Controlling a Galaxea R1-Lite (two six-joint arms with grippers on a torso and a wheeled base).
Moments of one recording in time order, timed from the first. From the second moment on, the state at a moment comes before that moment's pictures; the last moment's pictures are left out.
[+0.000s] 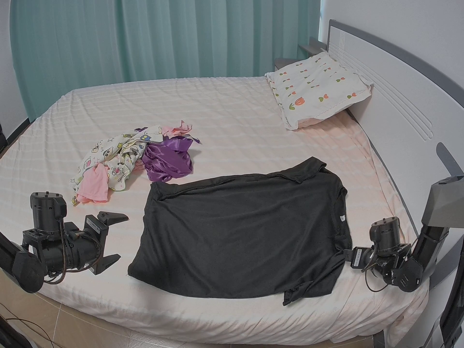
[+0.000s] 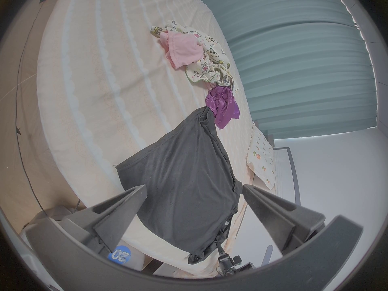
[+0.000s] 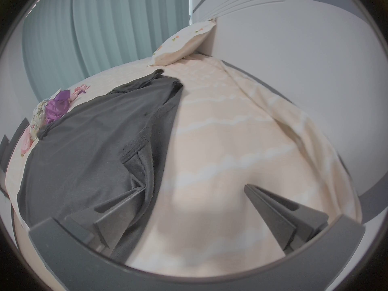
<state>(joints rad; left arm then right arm) -0.08 1.65 -0.35 -0.73 -0.26 -1.23 0.28 2.14 -0.37 -1.03 -0.40 0.37</state>
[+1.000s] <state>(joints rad) -0.08 1.65 -0.33 -0.73 -0.28 -1.17 0.19 2.02 -0.08 -1.34 -0.15 0.78</state>
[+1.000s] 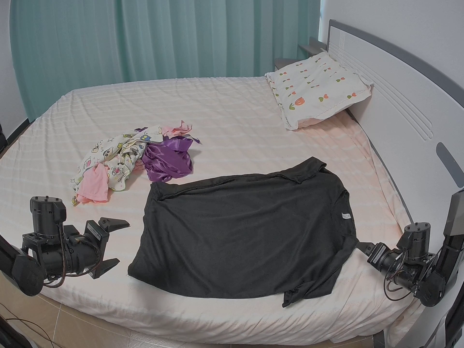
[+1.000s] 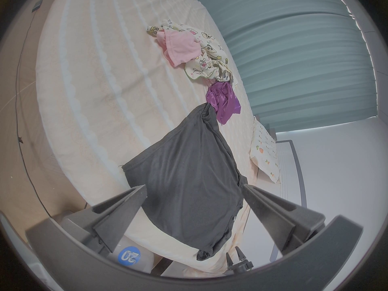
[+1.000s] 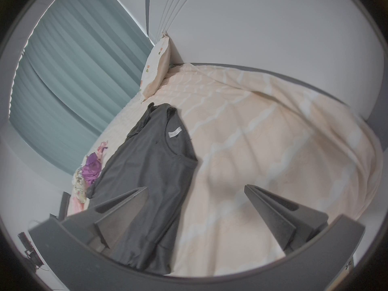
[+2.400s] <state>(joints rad) -0.07 1.66 -0.32 -0.73 -0.29 -1.14 0.30 1.99 -0.05 -1.35 -0.13 0.90</state>
